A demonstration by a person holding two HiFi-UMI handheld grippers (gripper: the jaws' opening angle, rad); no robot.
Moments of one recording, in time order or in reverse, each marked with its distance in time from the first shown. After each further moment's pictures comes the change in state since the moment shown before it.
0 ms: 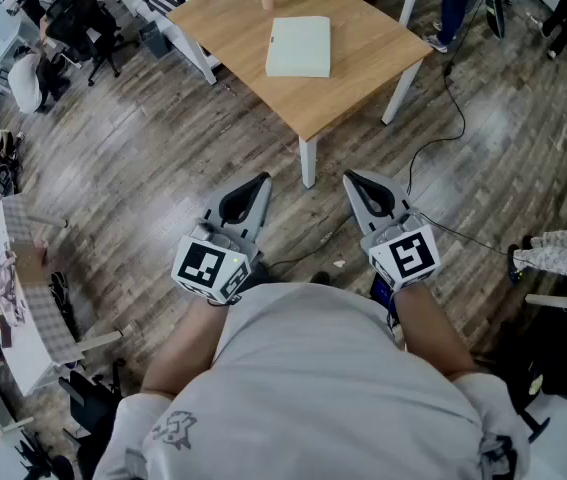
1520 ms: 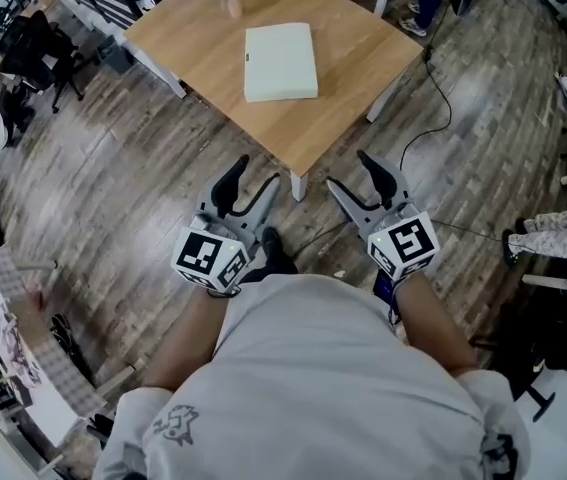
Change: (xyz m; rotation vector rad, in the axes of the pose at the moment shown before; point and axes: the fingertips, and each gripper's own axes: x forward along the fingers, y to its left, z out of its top) left arm 0.142 0.146 -0.032 -0.118 0.010 -0.106; right arm 0.145 -0.109 -0.036 0.100 0.101 -0.112
